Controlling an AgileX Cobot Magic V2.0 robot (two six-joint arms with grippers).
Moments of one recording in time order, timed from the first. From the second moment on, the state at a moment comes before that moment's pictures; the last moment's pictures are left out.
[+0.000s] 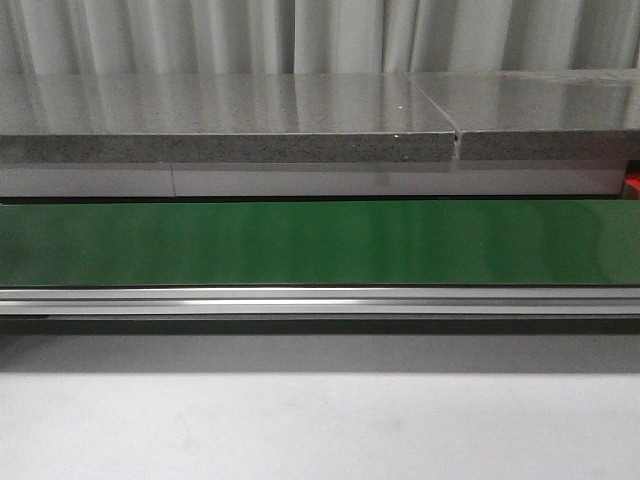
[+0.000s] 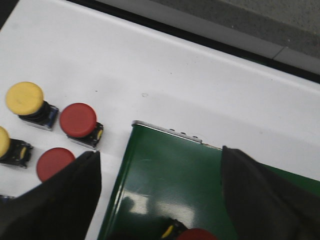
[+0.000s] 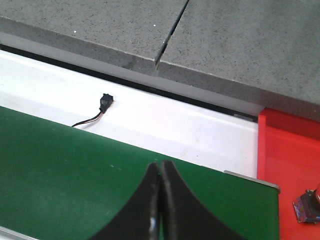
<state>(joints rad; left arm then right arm) 0.16 1.41 -1.16 -0.11 0.64 -0.07 -0.03 0.90 -0.79 0.36 0.41 -0.49</state>
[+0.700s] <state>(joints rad) 0.53 1.54 -1.06 -0.10 0.64 -0.07 -0.03 0.90 -0.79 0.36 0.41 -0.49</state>
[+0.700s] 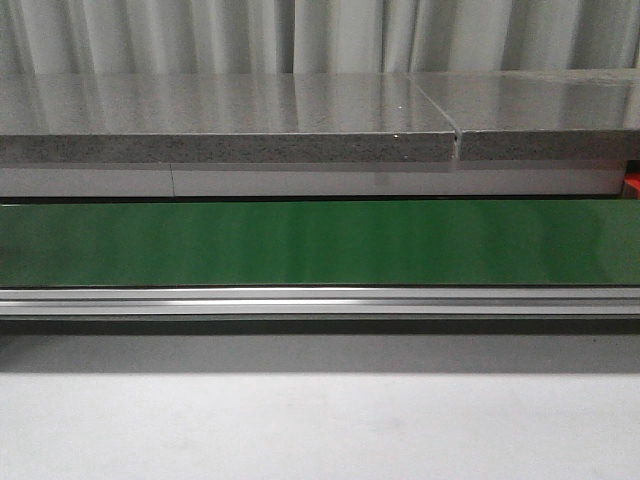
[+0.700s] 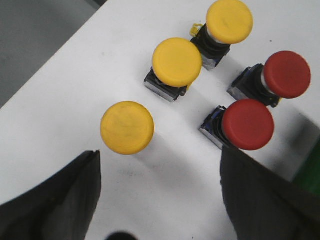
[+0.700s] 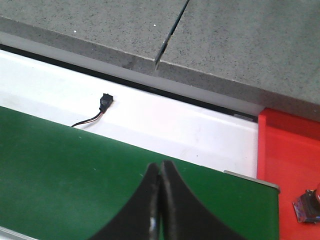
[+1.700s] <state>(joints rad) 0.55 1.75 -1.07 -0.07 0.48 -0.08 -0.03 0.90 -0.79 0.36 0.41 -0.49</state>
